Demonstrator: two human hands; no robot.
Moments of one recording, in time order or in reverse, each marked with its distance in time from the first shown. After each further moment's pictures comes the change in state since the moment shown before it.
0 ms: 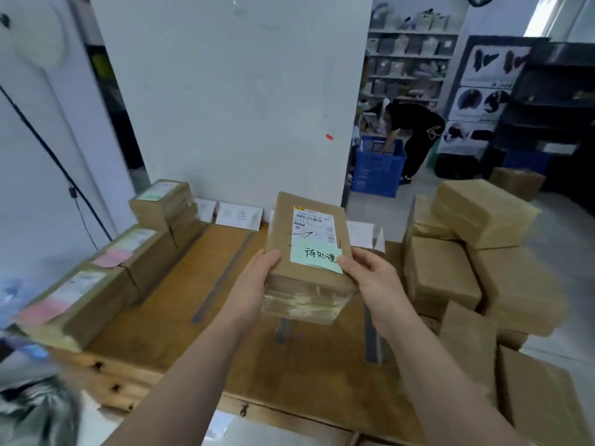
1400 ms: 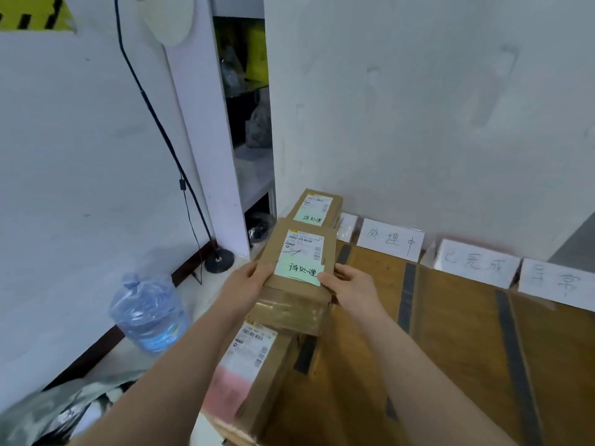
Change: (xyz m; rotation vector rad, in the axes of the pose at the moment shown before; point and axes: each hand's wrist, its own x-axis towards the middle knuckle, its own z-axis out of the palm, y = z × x) left_hand 0.212 0.027 -0.470 0.372 0.252 -0.098; right_hand 0.197 0.088 0.501 -0.134 -0.213 0.221
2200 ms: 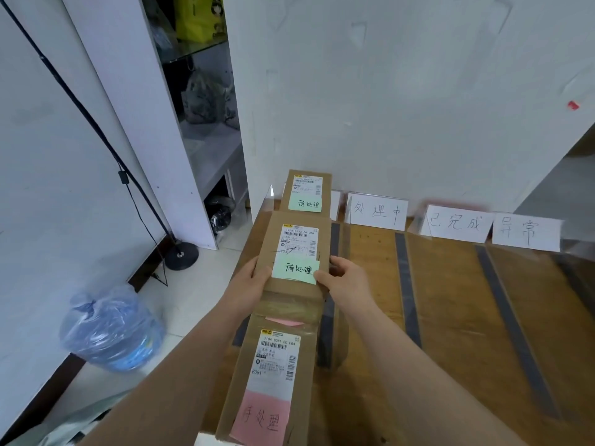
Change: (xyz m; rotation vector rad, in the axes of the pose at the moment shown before) left_hand 0.090 -0.045 -0.037 0.011 -0.302 -0.065; right_hand 0.044 0.027 0.074 -0.153 0.275 0.064
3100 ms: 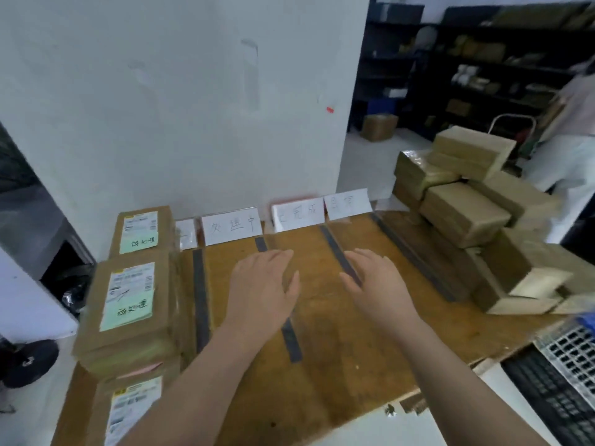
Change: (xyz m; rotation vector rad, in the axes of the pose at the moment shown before) left_hand -0.111 0.110 0.214 0.933 -0.050 0.911; right_hand -0.140 0.043 -0.249 -0.855 0.558 -0.166
